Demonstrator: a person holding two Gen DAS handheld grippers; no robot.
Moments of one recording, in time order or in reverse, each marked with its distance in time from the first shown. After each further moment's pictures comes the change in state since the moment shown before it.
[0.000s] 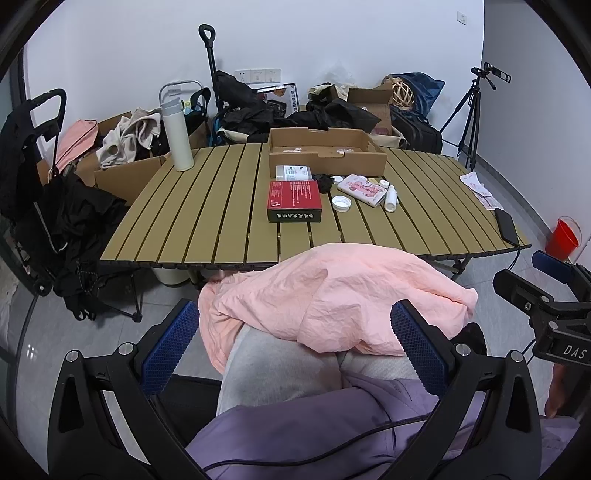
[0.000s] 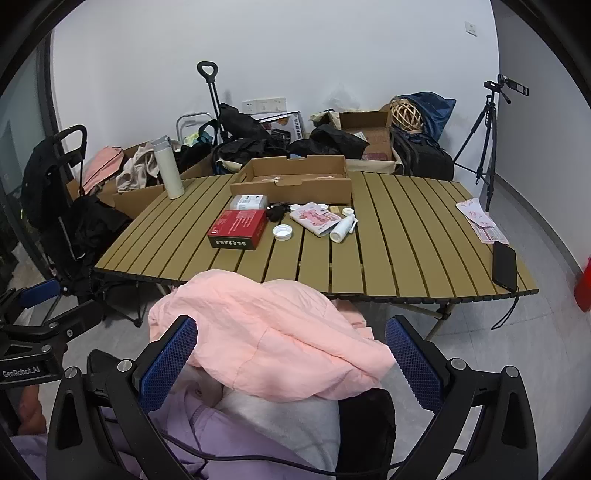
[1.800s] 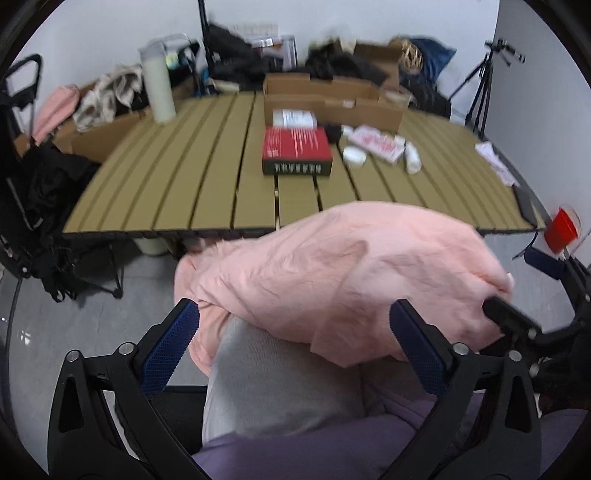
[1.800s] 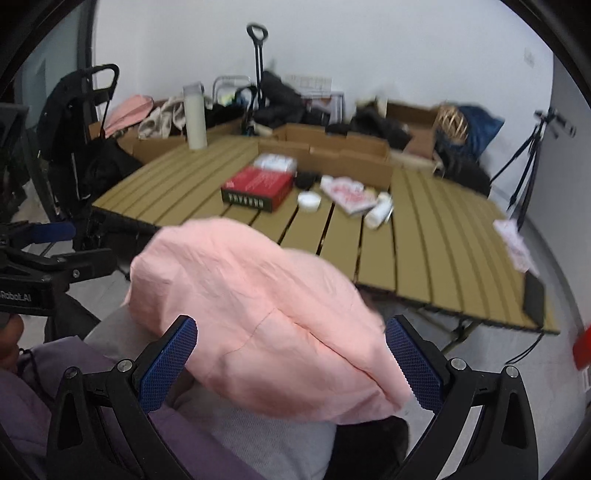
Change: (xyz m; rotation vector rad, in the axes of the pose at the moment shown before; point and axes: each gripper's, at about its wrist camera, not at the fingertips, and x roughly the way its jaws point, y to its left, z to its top) left arm 0.110 0.019 -0.005 -0.001 0.169 -0.066; right arm 0.098 0.008 -0.023 -0.178 0.109 0.048
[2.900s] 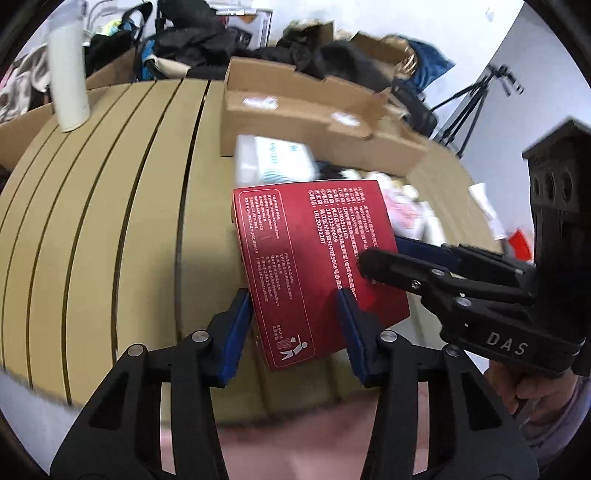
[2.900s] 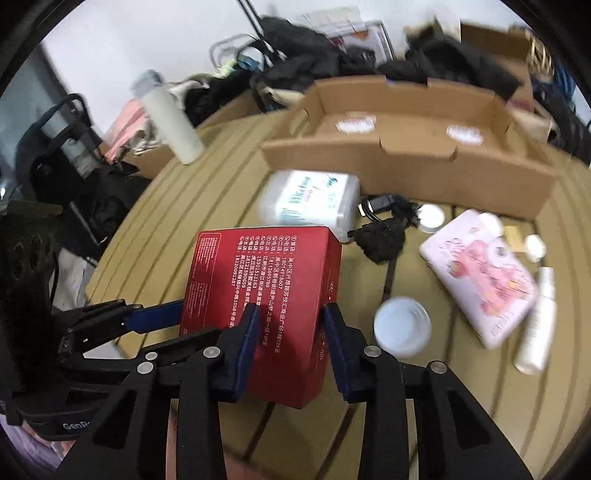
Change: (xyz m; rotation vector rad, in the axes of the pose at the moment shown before) left arm 0.132 0.043 0.146 -0.065 0.060 -0.278; right arm 0.187 -0.001 0.178 0.120 0.126 0.320
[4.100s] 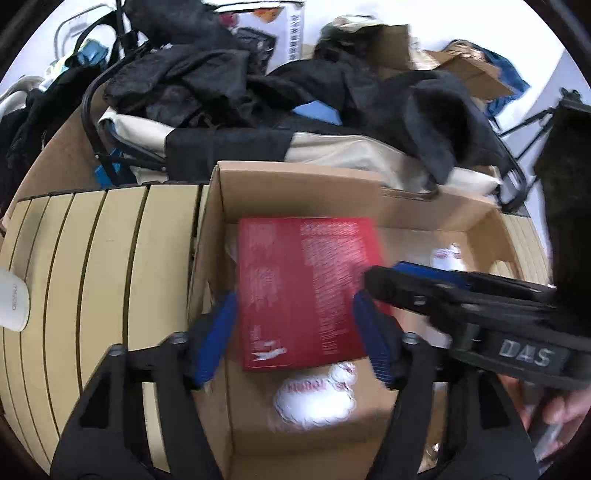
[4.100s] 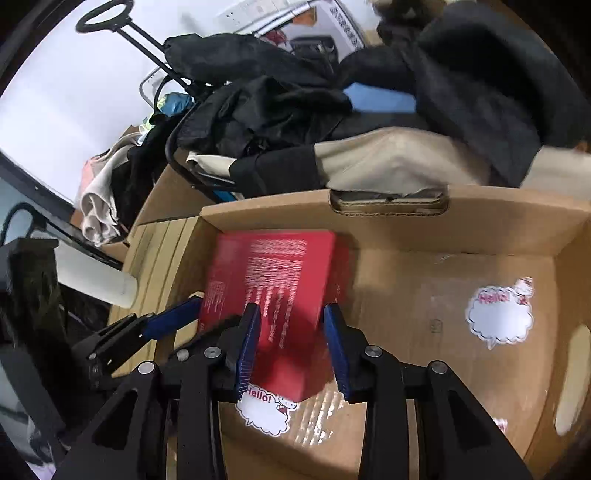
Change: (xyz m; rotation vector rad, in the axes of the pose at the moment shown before) left arm 0.180 0.057 0.287 0.019 0.047 0.149; right arm 0.173 -0.142 0.265 0.228 0.141 0.087
